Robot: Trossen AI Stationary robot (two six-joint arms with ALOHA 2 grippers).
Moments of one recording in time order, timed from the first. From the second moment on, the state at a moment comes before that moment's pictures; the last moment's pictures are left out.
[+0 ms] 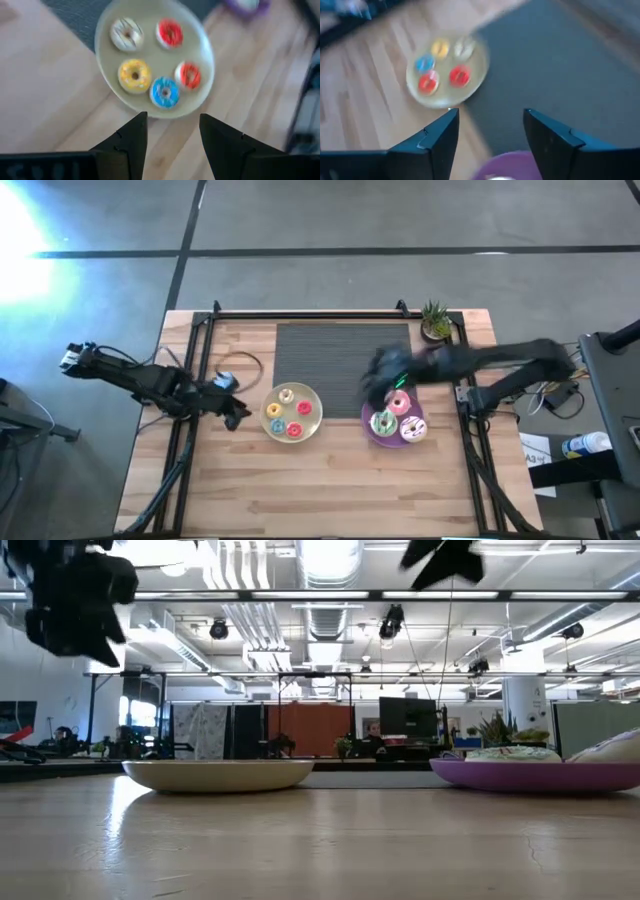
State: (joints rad) left arm -0.28 0.71 0.63 -0.75 -0.20 -1.02; right arm 0.10 1.35 1.28 -0.78 0.25 0.60
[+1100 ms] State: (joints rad) left arm -0.21 0.12 0.26 -0.08 -0.21 -0.50; right arm 0.13 0.28 0.24 -0.16 0.37 0.69
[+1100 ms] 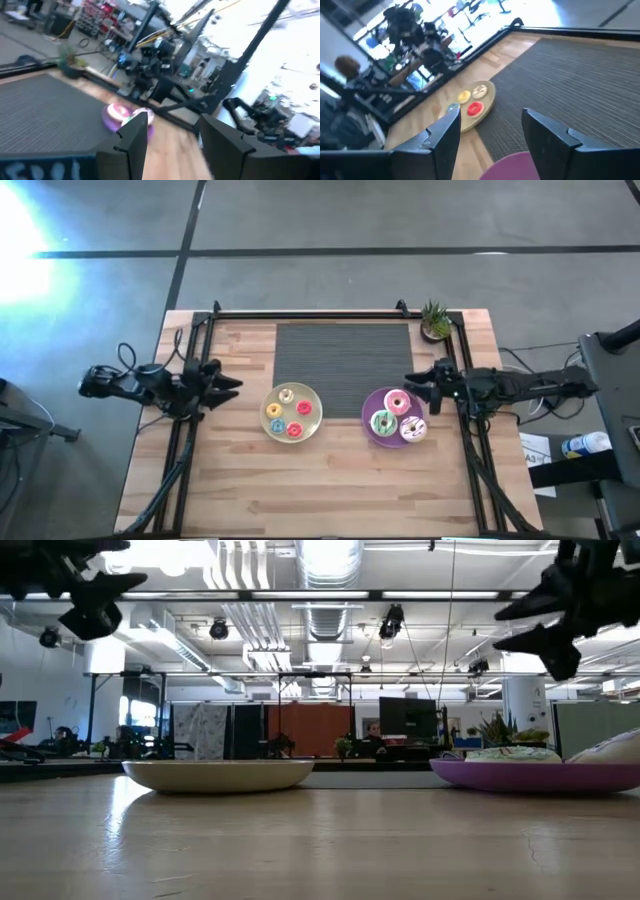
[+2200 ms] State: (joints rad) left arm -0.20 0.01 0.03 0.29 -0.29 -0.50; right arm 0.13 0.18 0.11 -0.18 0.37 0.69
